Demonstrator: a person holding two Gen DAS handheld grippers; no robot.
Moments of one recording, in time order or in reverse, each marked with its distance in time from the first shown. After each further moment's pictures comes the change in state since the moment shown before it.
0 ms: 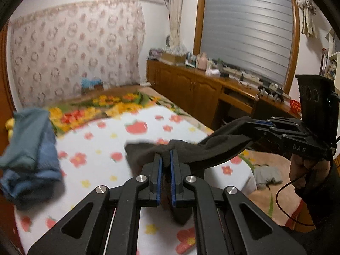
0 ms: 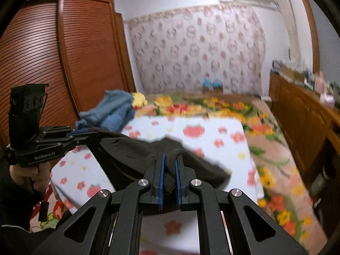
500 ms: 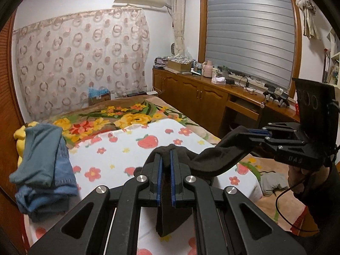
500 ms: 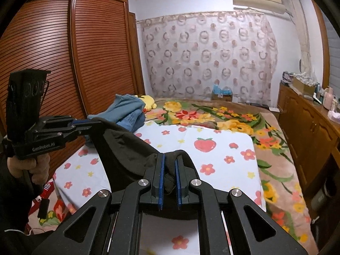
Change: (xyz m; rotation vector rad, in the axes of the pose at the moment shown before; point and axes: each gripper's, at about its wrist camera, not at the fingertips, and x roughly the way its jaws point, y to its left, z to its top) left arm -0.006 0.016 0.019 0.020 -0.042 0.045; right arm 0.018 0.002 0.015 -0.057 -0.002 0.038
